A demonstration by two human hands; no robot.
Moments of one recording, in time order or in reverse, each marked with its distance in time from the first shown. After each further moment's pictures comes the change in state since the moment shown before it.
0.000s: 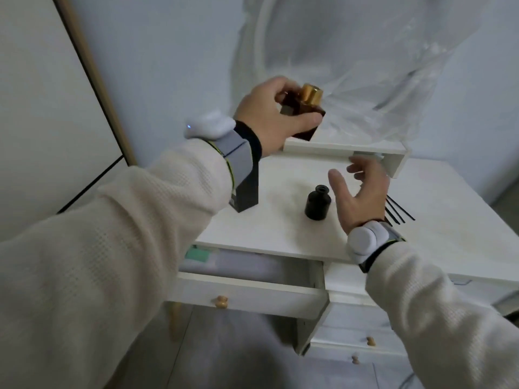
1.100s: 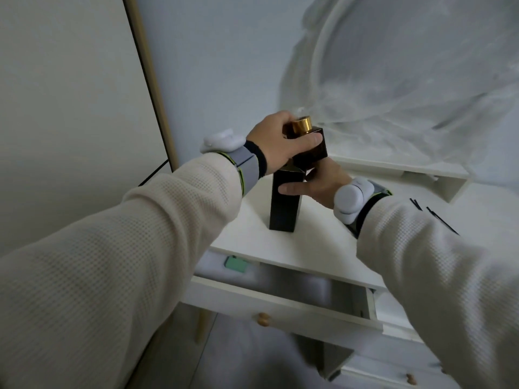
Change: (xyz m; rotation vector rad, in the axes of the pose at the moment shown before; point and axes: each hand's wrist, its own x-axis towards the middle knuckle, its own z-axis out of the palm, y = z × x) left_hand 0.013 -0.070 -0.057 0.064 -0.045 -0.130; right_hand 0.036 -0.098 0.110 -0.026 -0.836 -0.015
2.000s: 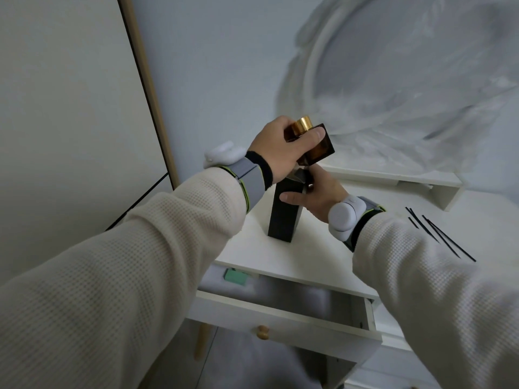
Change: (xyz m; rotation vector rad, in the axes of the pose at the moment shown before) left_hand -0.006 0.027 0.005 -0.113 0.073 0.020; right_hand 0.003 0.011 0.005 -0.025 0.082 0.099
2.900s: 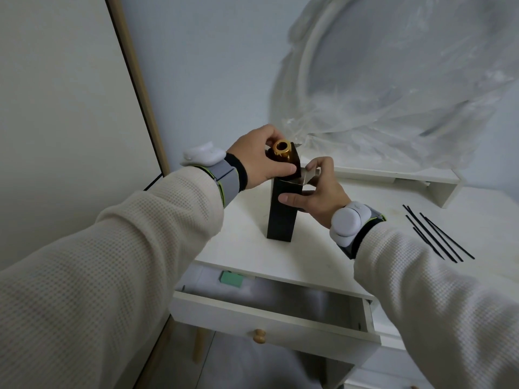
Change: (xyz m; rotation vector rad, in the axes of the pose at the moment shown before) left_hand 0.010 -0.033 -0.020 0.275 -0.145 0.041; right_hand -0.006 0.023 0.004 0.379 0.050 -0.055
